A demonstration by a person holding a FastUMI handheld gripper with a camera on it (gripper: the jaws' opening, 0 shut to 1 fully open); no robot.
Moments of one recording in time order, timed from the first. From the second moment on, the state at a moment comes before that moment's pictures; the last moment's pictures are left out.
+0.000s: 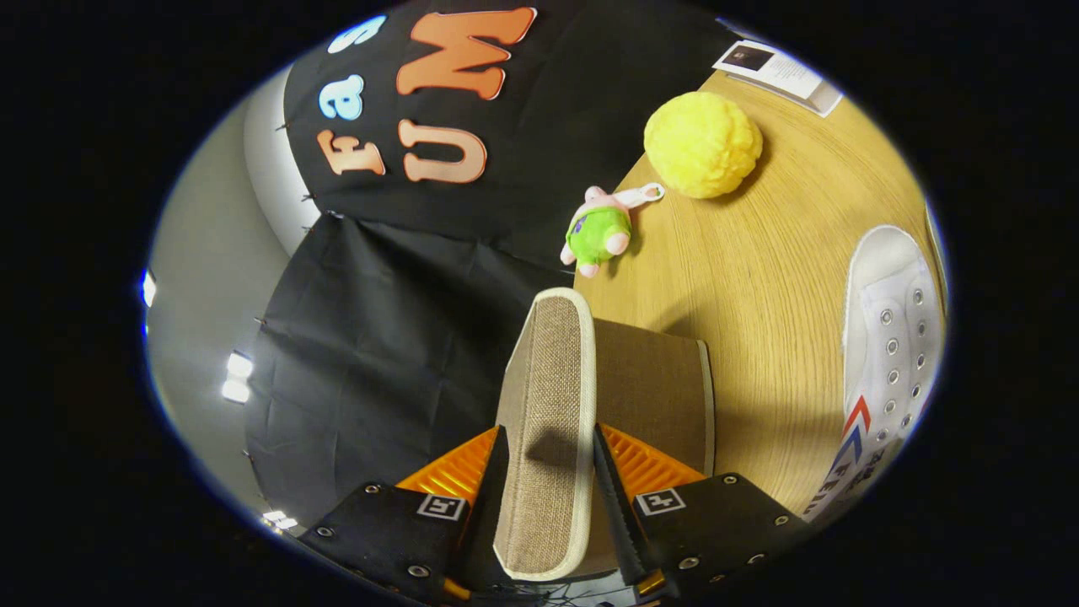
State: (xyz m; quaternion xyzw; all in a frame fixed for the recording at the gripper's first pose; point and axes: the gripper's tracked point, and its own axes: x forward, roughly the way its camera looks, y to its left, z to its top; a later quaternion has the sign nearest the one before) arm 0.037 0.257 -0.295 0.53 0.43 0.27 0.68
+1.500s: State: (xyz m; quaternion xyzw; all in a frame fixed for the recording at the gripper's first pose) arm 0.029 0.324 -0.246 0.33 0.44 0.30 0.78
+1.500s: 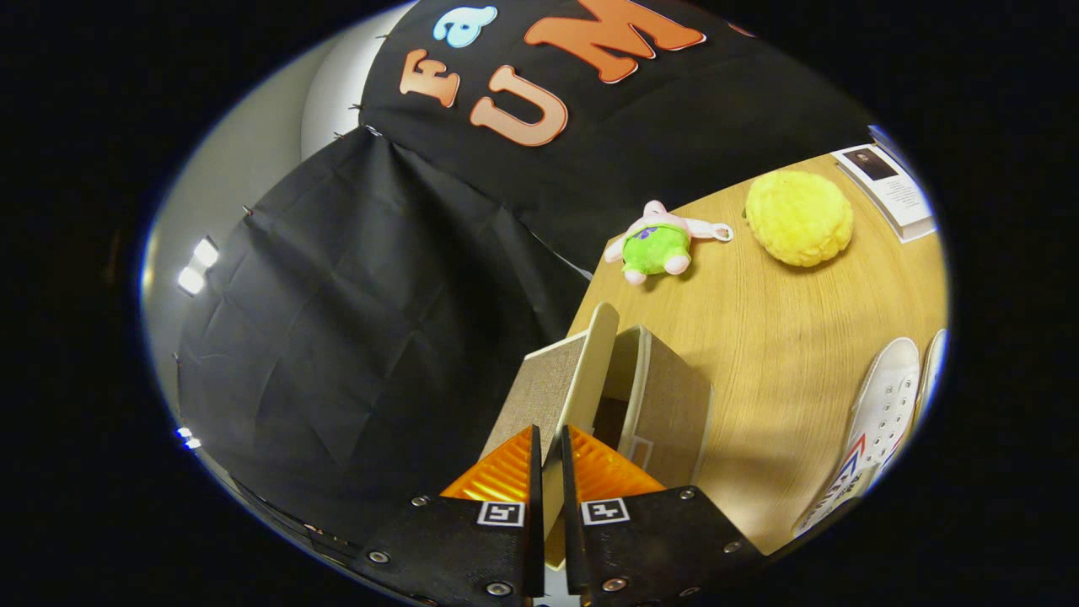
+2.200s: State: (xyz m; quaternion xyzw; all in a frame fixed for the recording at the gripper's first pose) arm 0.015 0.325 -0.266 0.33 0.48 0.29 0.76
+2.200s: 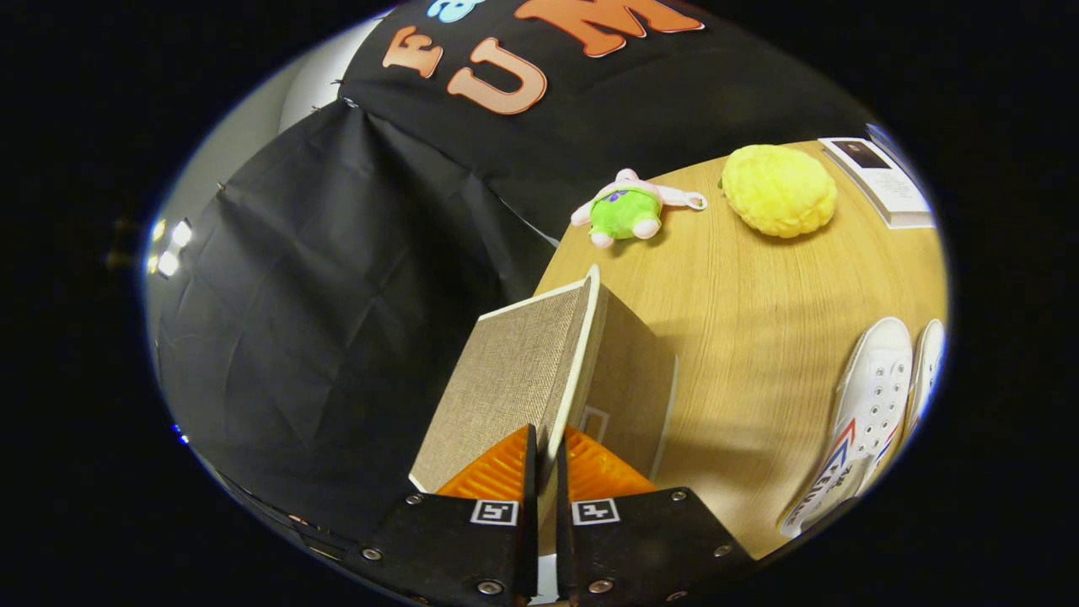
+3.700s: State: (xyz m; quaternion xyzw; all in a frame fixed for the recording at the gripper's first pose) arm 0.036 0.615 -0.162 0.28 0.43 0.35 0.78
